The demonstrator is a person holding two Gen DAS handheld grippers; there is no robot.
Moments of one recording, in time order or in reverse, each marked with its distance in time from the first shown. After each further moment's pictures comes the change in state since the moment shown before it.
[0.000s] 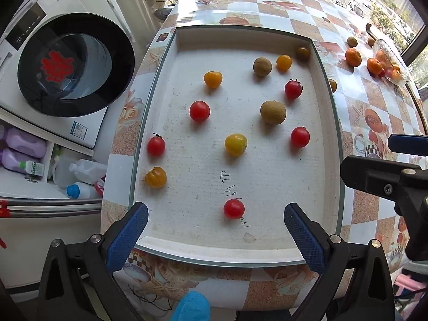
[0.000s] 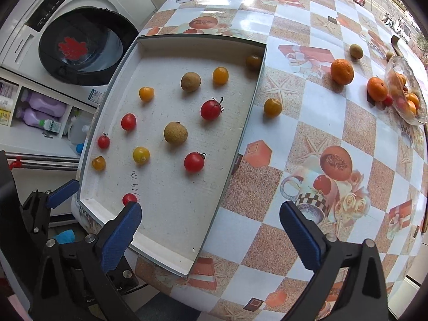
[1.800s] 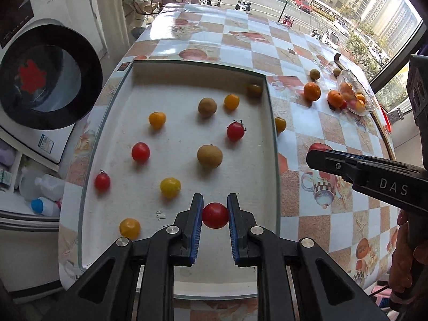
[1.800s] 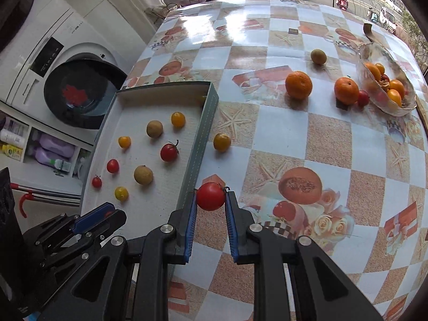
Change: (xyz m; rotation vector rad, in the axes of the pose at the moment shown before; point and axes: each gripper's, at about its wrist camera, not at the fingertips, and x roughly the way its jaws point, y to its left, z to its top) left arm -0.009 -0.025 0.019 -0.047 -0.134 -0.193; right arm -0.011 -0.065 0.004 0.059 -0.192 0.118
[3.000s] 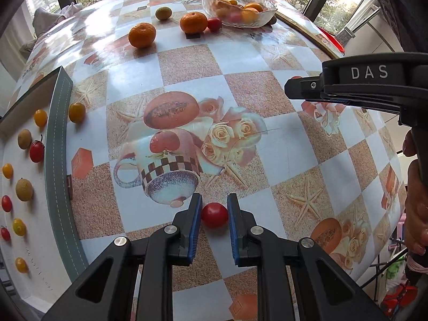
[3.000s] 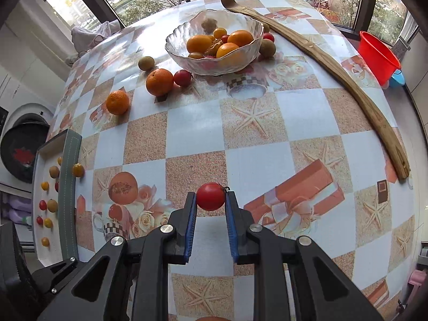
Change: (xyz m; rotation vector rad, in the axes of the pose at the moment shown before) left arm 0.071 -0.213 -0.038 0.423 0.109 -0.120; right arm -0.051 -0.193 -0.054 0.332 -0.123 -0.203
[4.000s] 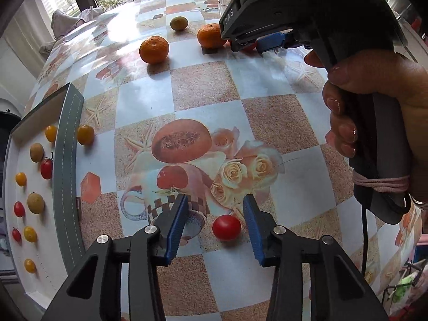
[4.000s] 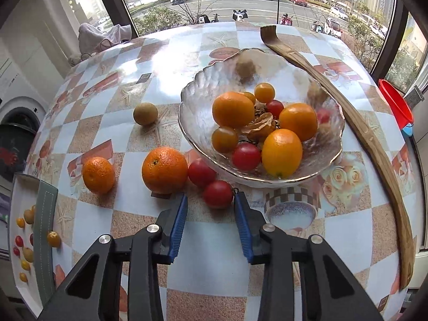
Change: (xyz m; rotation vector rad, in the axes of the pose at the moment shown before) left arm 0.016 -0.015 0.034 -0.077 -0.031 0.129; right arm 0.065 0.041 0.106 -0.149 -0.135 -0.056
